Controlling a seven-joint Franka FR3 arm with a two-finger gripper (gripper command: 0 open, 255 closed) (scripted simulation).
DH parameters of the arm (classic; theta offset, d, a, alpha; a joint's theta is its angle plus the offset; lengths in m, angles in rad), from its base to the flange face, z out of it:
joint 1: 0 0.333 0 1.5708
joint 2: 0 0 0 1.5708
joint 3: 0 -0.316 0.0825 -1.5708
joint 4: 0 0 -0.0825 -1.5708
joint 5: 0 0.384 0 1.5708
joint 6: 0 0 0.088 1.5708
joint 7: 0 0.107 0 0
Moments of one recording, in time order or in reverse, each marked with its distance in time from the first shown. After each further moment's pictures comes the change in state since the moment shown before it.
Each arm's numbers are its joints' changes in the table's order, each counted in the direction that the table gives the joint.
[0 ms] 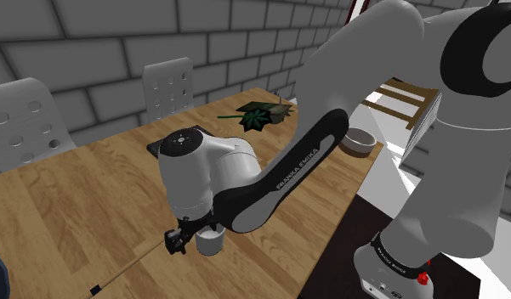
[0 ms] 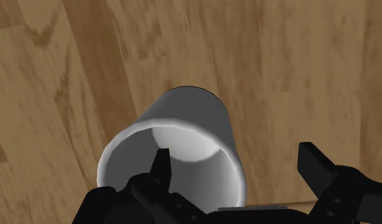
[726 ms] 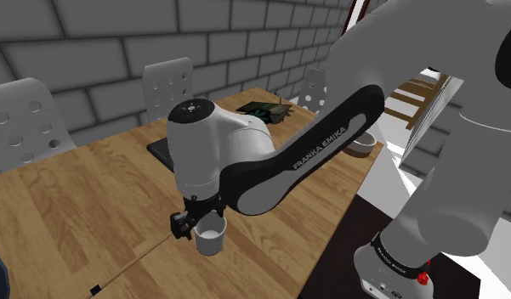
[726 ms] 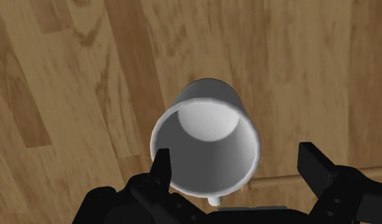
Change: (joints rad) arm -0.077 0.163 -0.064 -0.045 0.146 -0.069 -0.115
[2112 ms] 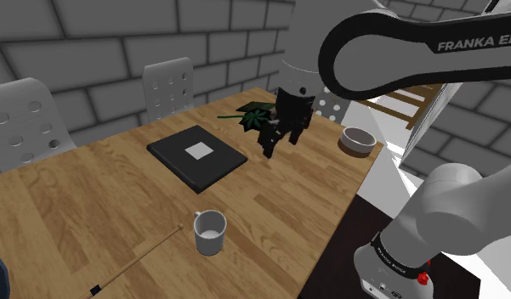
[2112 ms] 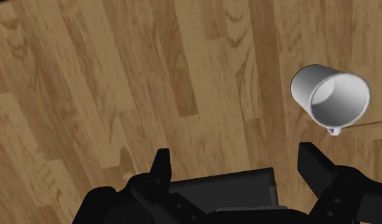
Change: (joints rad) arm -0.046 0.803 0.320 -0.253 0.427 -0.389 -0.613
